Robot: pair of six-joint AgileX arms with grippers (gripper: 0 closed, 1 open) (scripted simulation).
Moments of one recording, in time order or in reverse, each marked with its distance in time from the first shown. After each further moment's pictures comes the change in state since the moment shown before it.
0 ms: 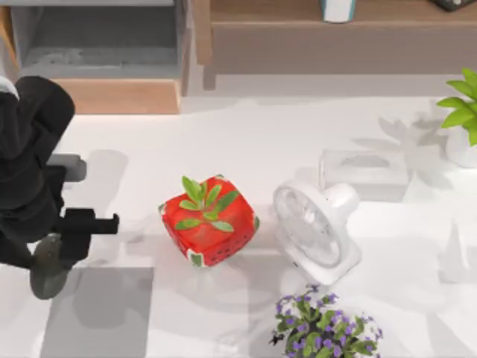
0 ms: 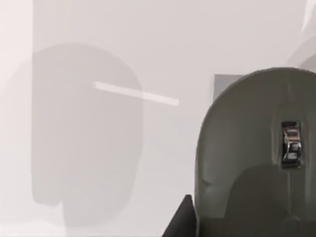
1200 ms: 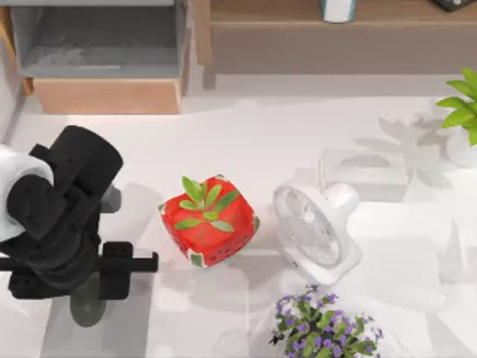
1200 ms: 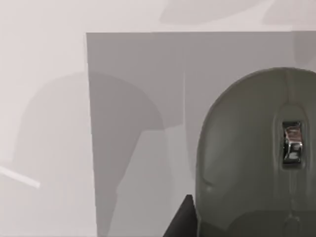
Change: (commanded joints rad) left arm -0.216 -0.180 -0.219 0.206 -0.034 -0.208; right arm 0.000 0.000 0.000 0.000 0.000 0.000
